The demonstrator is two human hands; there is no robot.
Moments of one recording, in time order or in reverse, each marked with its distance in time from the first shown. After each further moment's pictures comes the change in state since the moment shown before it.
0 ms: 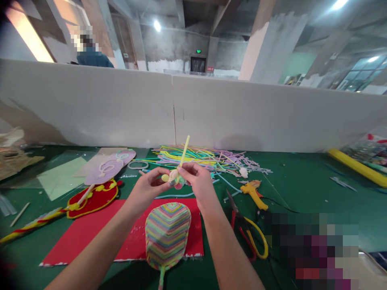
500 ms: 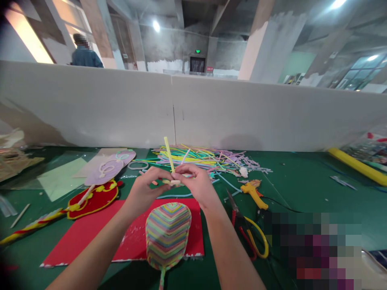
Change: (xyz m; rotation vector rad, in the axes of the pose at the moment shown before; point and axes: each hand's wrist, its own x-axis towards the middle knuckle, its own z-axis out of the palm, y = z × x) left_hand -0.002 0.005 -0.008 0.707 0.056 0.419; right_hand -0.001 -0.002 -0.002 -0.139 -0.110 -0.129
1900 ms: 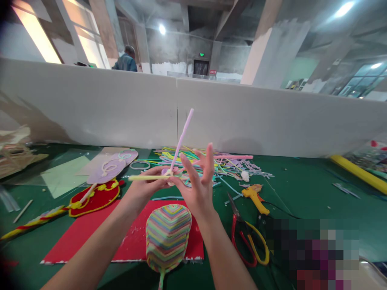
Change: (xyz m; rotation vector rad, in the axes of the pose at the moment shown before) left_hand 0.003 0.009 -0.001 -0.809 0.106 -0.554; right_hand -0.010 0.005 0.009 -0.794 0.342 -0.909
